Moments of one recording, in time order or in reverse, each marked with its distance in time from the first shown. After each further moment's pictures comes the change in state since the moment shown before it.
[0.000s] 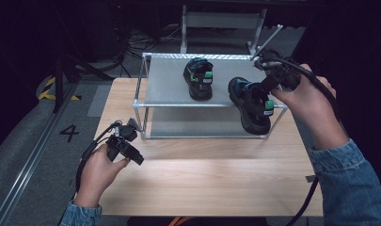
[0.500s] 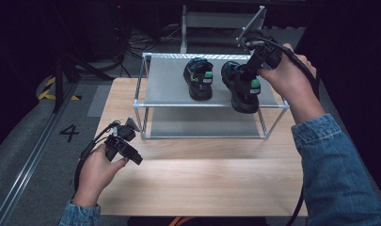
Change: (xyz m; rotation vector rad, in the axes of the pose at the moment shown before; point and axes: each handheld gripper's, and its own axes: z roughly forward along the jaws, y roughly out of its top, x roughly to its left) left arm 0.005 -0.001 0.000 -0.001 -0.005 -0.002; right arm -0.024 0.059 0.016 0.033 -0.056 0.035
